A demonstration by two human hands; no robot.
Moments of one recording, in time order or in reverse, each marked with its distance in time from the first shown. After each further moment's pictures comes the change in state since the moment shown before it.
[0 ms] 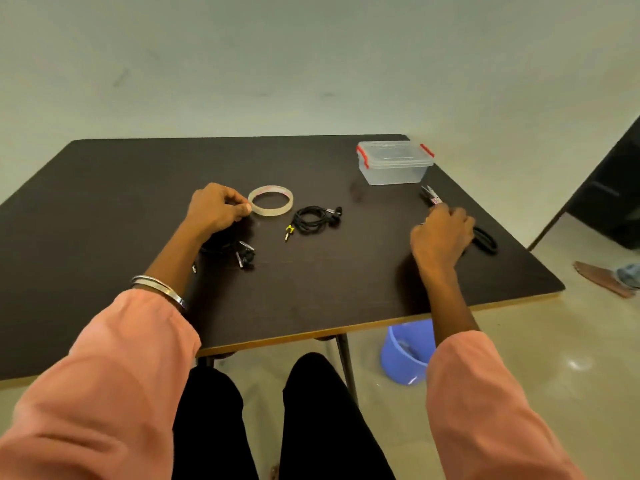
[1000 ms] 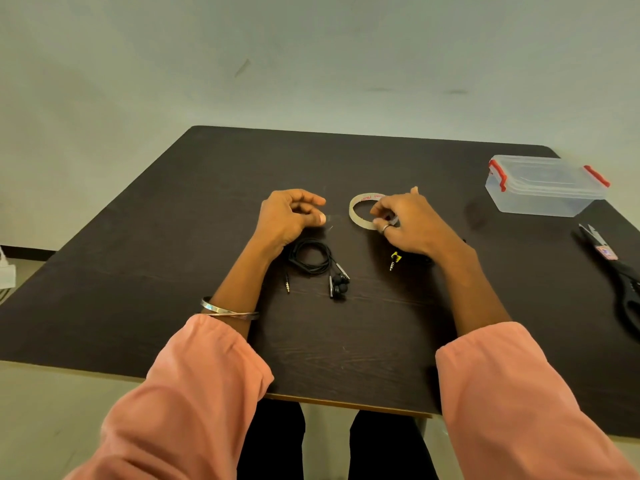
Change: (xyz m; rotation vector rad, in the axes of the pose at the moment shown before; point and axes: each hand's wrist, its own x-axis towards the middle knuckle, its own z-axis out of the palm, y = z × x) left_hand 0.018 -0.051 -0.020 -0.346 0.118 -0.015; right_hand -0.001 -0.177 0.083 0.211 -0.597 -0.971
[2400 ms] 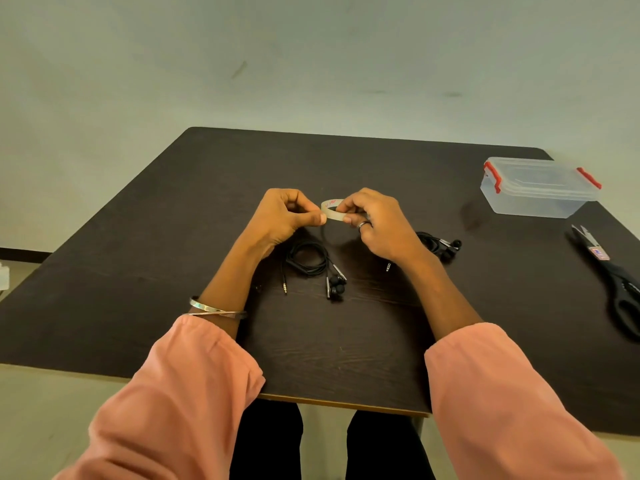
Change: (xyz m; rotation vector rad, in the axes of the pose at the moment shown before) left_hand 0.000 0.004 -0.008 -0.108 -0.099 0.031; right_hand 0.001 -0.033 0.022 0.316 0.119 -0.102
